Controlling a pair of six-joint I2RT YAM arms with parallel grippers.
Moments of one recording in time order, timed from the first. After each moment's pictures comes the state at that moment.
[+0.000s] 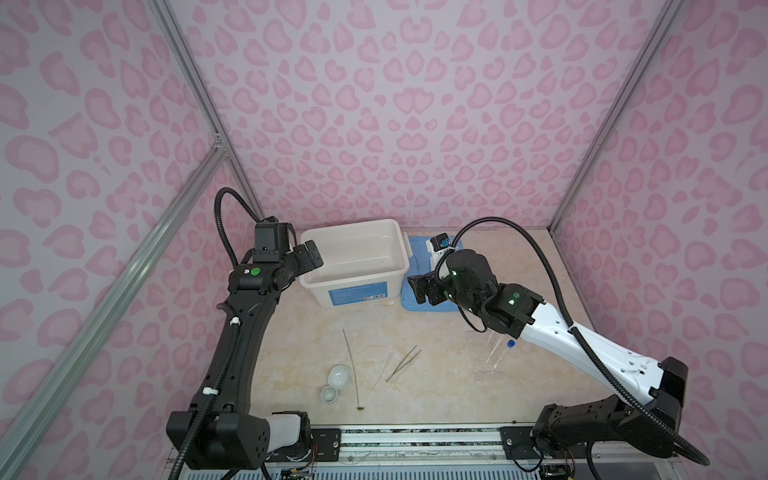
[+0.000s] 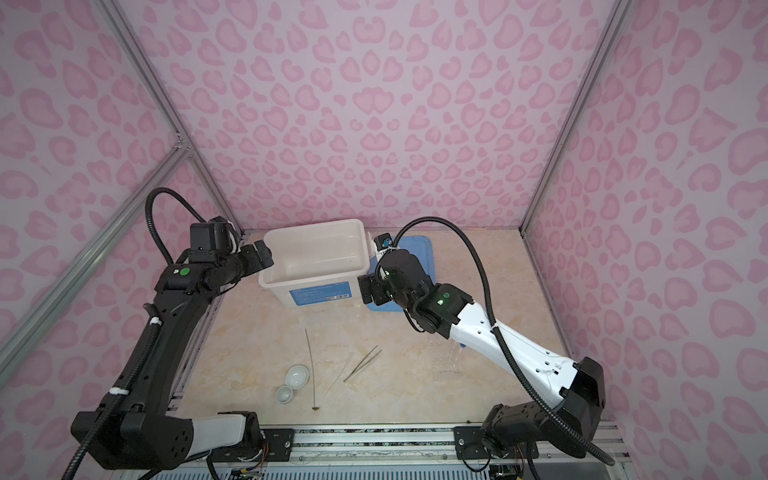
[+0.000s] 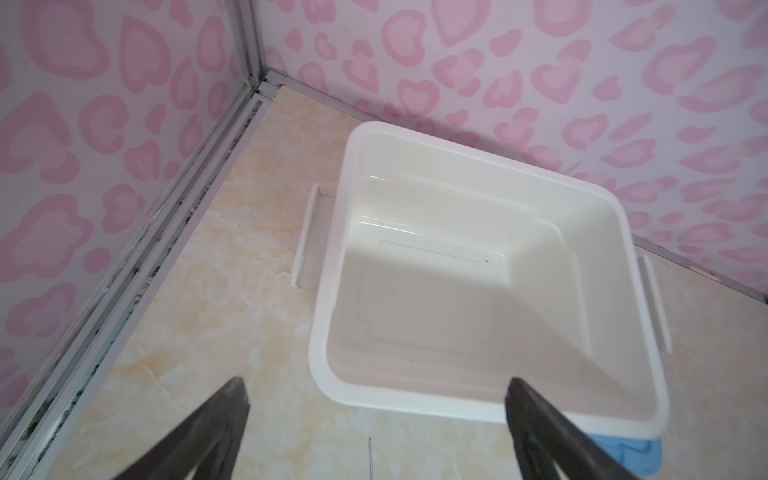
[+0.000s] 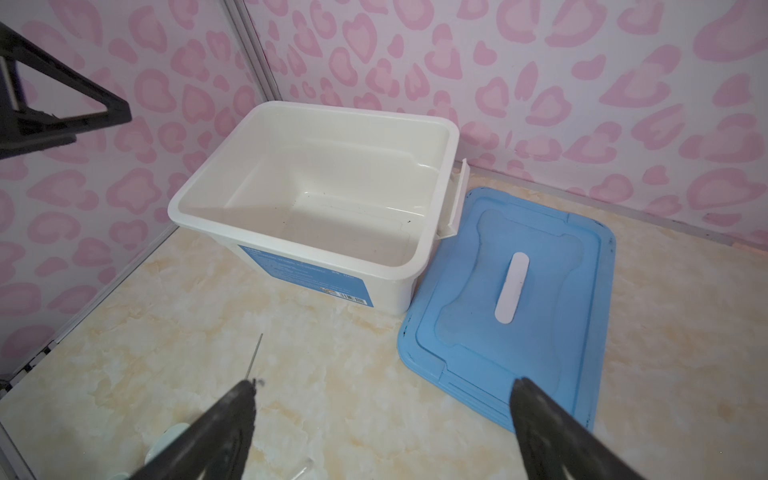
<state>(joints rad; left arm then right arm) -0.06 1.27 1.41 -0.84 -0.05 -0.38 0.85 1.36 1.31 -0.47 0.25 0.27</state>
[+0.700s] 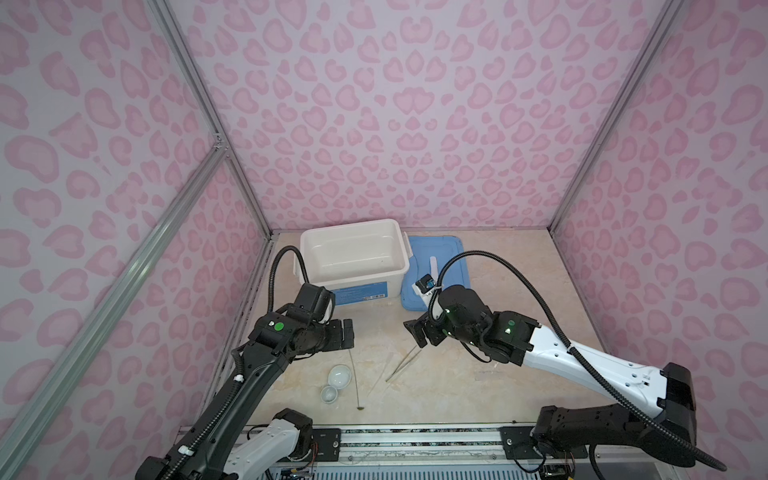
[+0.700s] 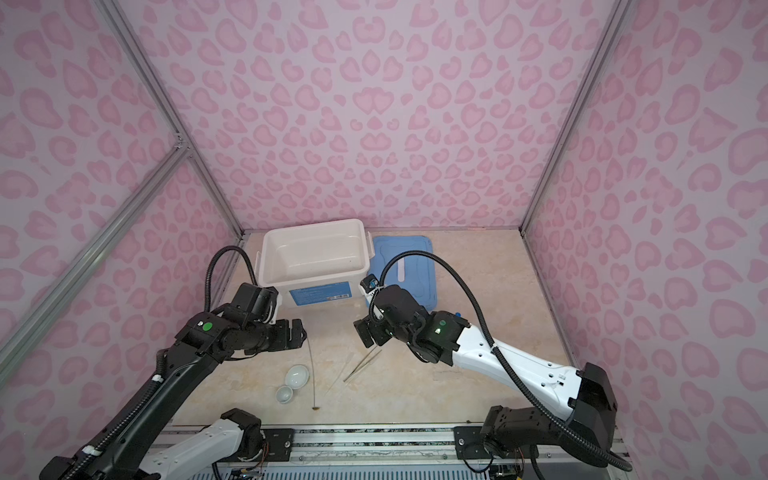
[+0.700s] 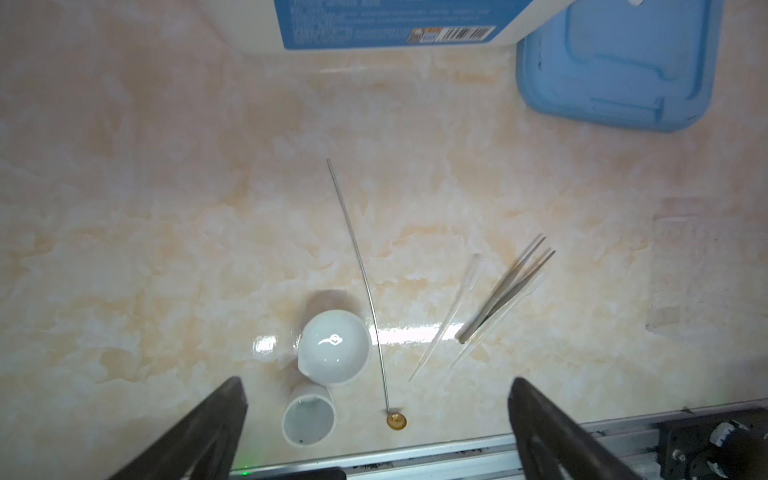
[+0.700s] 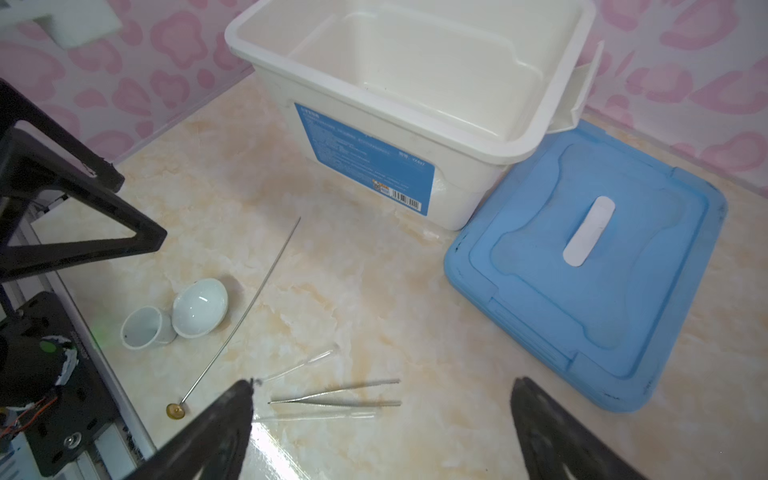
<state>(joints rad) -0.40 1.00 0.98 -1.14 0.01 -0.49 0.99 1.30 1.10 -0.48 0.18 0.20</state>
